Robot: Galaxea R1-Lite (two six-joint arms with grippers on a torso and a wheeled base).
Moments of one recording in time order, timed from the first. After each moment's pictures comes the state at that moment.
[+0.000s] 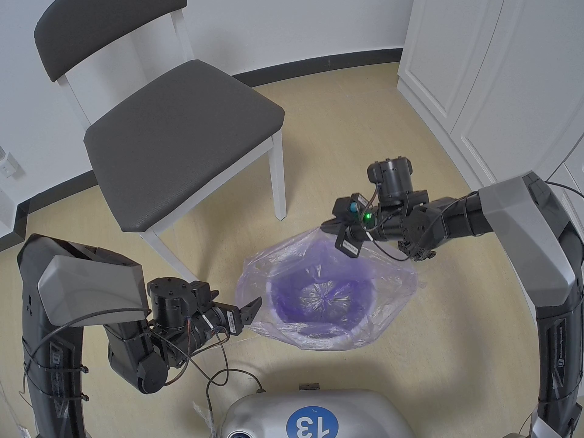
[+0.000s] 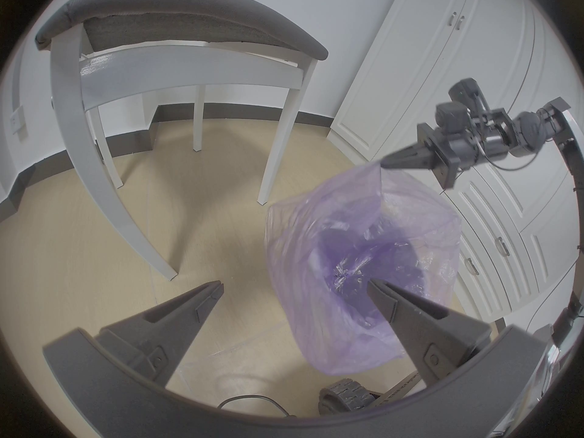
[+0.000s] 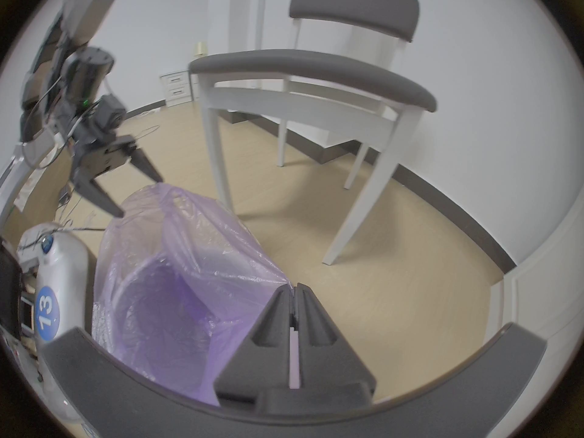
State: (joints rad) left arm -0.42 2.32 -0.50 -1.47 -0.04 -0.18; right arm 0.43 2.40 -1.77 -0.14 0.28 -0.78
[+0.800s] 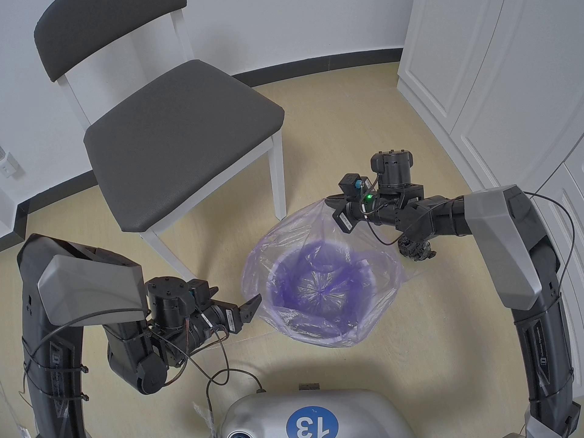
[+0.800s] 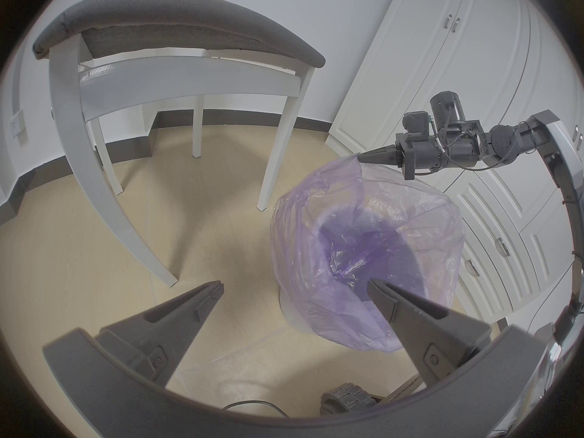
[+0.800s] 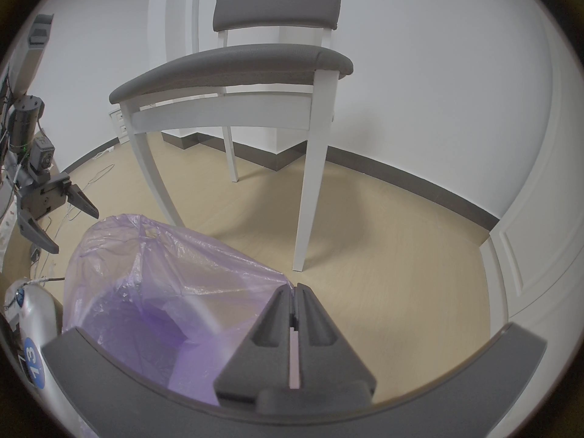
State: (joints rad) left arm -0.42 2.32 -0.50 -1.51 -0.04 -0.17; right arm 0.38 2.55 -1.97 -0.25 0.25 -0.54
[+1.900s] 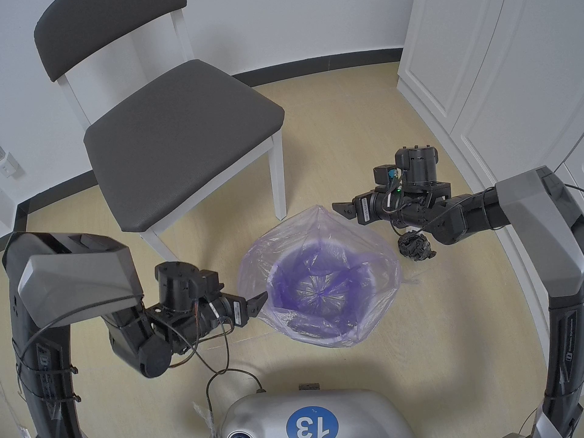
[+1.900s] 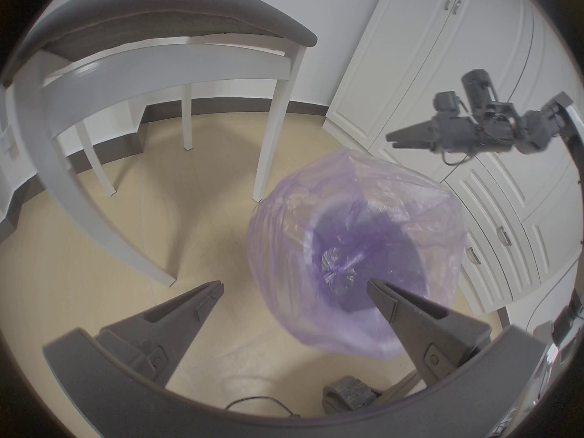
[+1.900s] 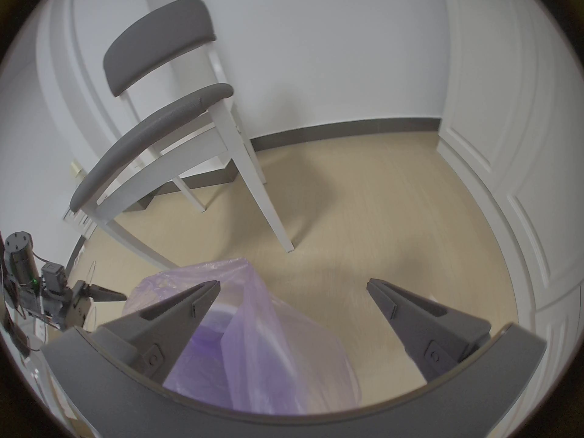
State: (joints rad) left arm -0.43 2.24 -0.68 -1.14 -0.04 -0.14; right arm 0.37 2.30 -1.57 -0.36 0.10 -0.01
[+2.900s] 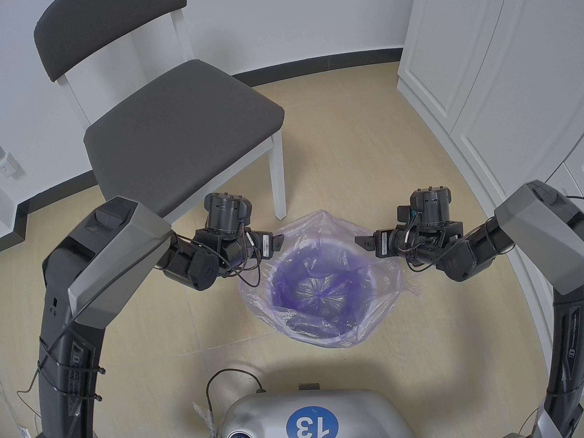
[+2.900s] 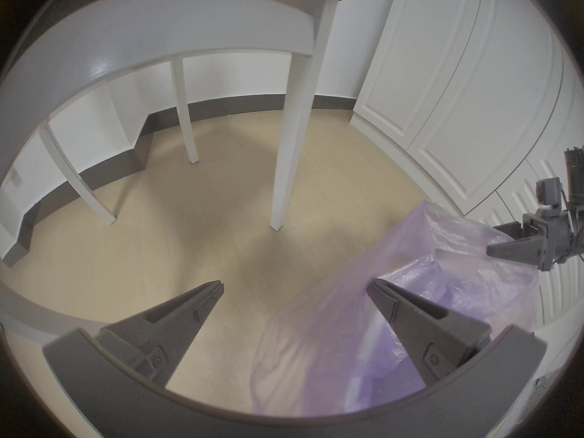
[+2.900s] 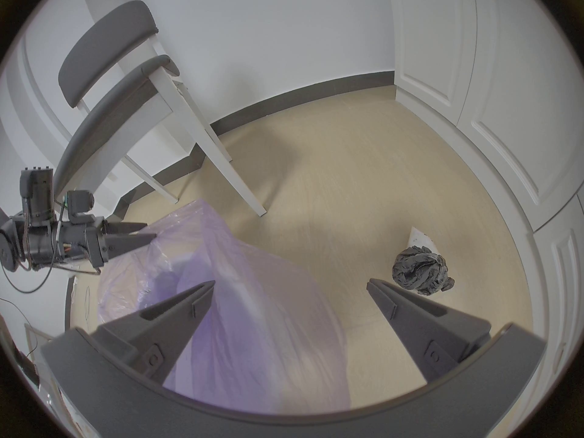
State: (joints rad) left arm -0.41 2.45 -1.53 -0.47 0.11 -0.11; right arm 0.31 2.33 -1.29 -0.57 0.05 0.15
